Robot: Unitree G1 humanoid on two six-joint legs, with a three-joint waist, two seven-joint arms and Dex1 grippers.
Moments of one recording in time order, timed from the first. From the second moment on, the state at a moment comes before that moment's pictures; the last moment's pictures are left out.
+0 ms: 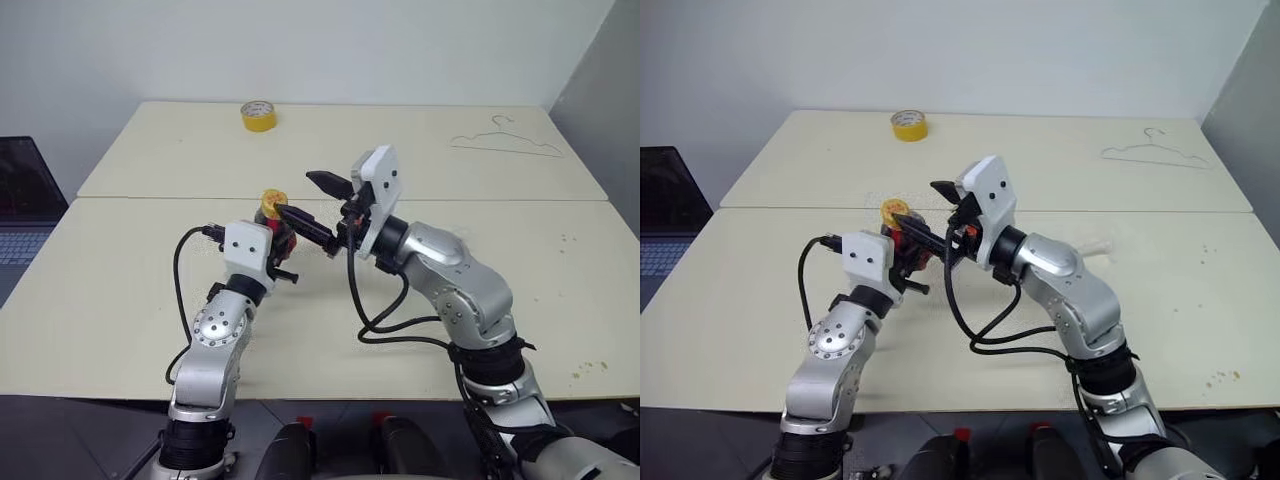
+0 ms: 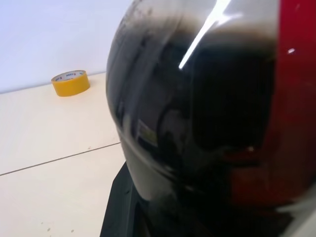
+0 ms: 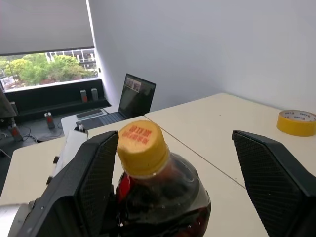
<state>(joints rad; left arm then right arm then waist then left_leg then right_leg) -0.16 0.19 -0.03 -0.34 -0.03 0.32 -0.17 -0.65 -0.07 0.22 -0.32 0.39 0.63 0.43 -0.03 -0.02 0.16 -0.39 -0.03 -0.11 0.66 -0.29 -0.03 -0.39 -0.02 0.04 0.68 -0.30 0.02</state>
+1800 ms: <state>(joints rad) -0.21 0.18 -0.05 -0.27 0.08 0.26 -0.10 -0.70 -0.12 0.25 -0.26 0.34 0.59 0.52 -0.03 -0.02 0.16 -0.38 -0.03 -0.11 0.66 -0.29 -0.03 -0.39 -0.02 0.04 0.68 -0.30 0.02</state>
